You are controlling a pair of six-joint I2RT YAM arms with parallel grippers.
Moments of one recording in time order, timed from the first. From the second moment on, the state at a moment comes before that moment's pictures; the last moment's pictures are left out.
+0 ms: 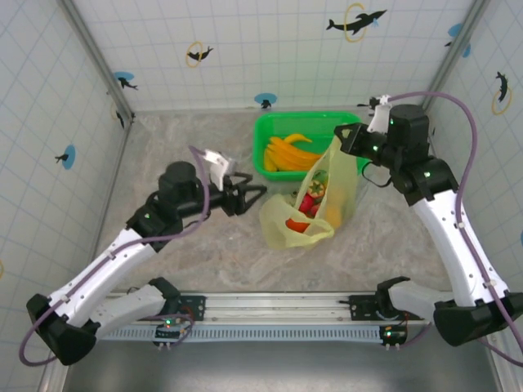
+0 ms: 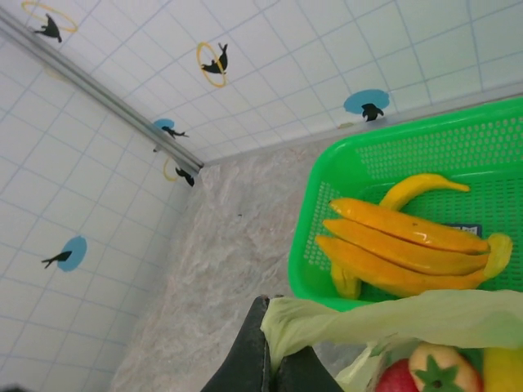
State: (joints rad) left arm -0.74 0.94 0.88 -0.23 0.42 -0.22; right arm 0.31 1.16 1.37 -0.59 -0.32 0.56
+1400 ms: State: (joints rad) left arm -1.10 1.32 1.20 -0.30 0.41 0.25; right arm 0.25 1.25 1.37 -0.55 -0.40 0.58
